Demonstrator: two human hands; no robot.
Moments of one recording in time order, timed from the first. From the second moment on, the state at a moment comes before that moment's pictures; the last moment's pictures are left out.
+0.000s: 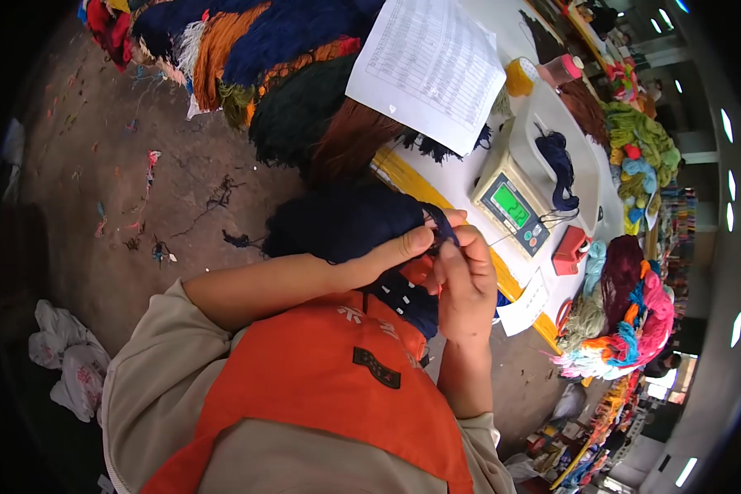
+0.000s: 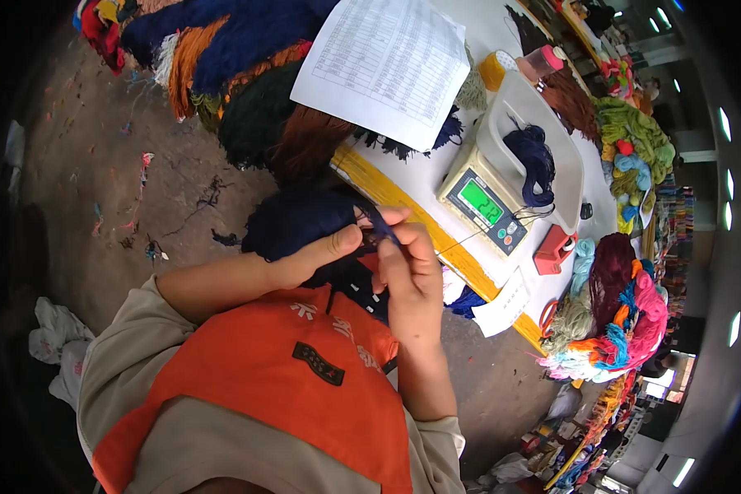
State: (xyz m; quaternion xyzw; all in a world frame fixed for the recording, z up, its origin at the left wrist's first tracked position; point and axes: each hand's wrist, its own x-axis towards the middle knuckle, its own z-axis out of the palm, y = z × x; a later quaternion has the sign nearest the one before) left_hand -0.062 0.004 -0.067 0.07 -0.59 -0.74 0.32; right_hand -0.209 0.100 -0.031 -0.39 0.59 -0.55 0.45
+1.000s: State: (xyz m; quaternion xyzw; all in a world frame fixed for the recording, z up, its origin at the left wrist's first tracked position) left_hand 0.141 0.004 -0.254 0.40 -0.46 -0.79 0.09; right_hand -0.390 0.024 0.168 -0.47 0.31 -0.70 0.44
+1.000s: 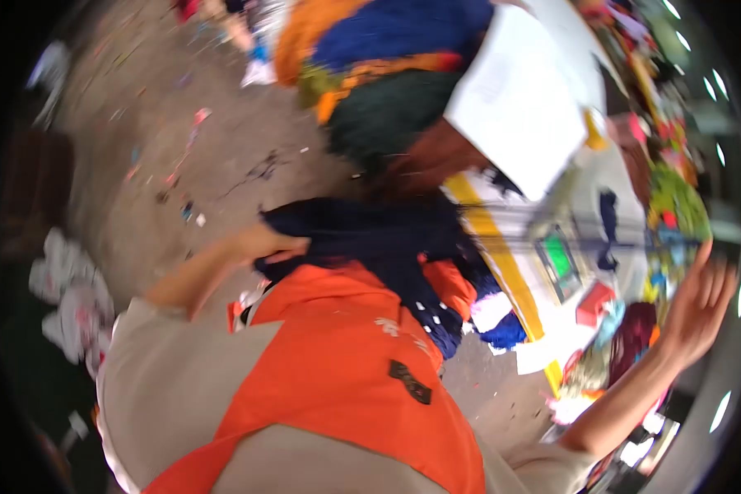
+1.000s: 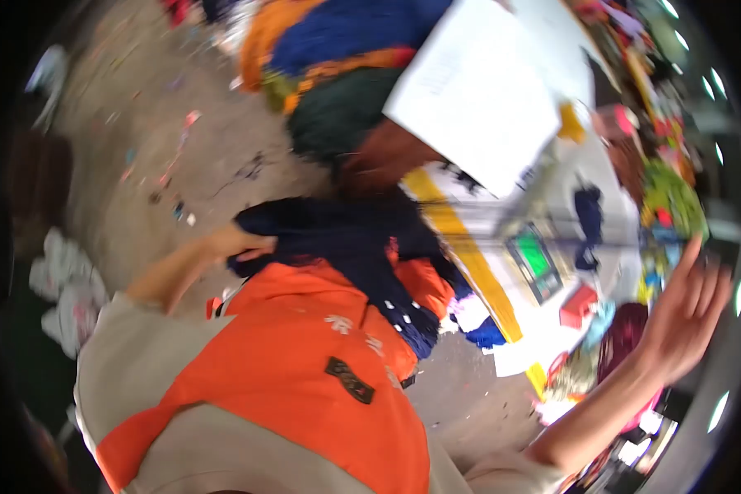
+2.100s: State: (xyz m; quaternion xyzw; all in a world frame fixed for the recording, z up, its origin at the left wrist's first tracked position) left_hand 0.141 -0.029 -0.157 0.49 -0.33 -0.64 0.49; right_hand -0.409 0.059 -0.015 -0.56 0.76 -0.16 -0.28
